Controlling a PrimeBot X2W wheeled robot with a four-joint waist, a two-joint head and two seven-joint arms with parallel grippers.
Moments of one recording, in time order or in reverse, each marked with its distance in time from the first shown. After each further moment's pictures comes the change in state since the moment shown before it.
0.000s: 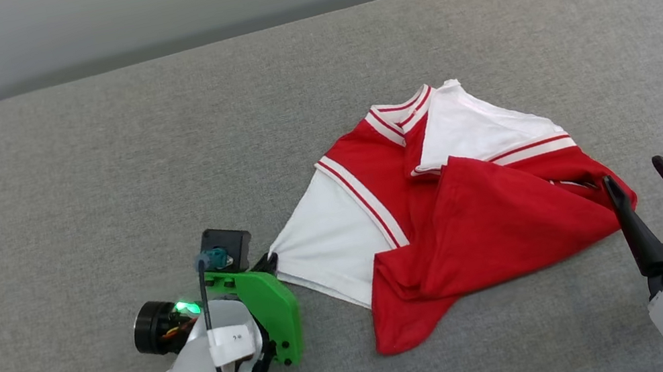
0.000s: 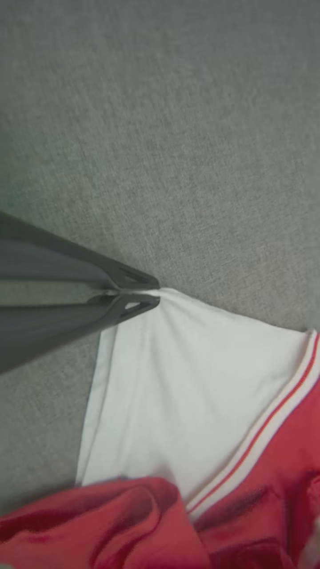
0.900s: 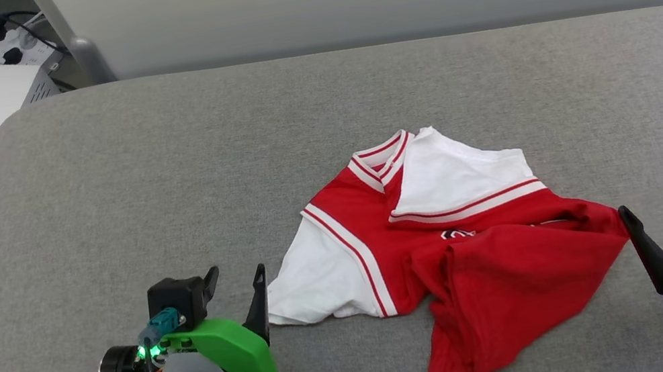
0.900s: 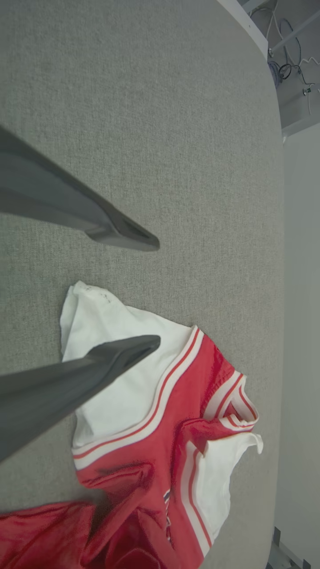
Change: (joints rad) left arm 0.224 0.086 0.059 -0.318 -0.059 0.055 -0.119; right arm 0.029 -0.013 -0.034 0.046 -0.007 0.000 0.156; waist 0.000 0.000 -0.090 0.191
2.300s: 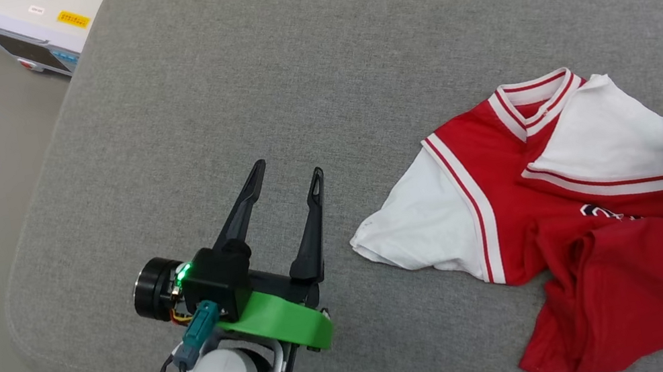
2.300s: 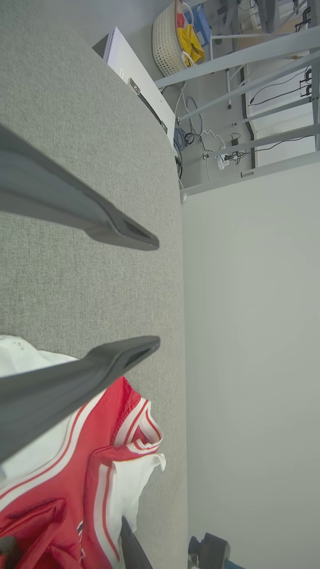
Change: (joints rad) left arm -0.090 -0.094 -0.069 -0.122 0.137 -0.067 -0.350; right arm -0.559 -0.258 0.233 0.405 0.216 0.000 0.784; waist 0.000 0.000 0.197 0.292
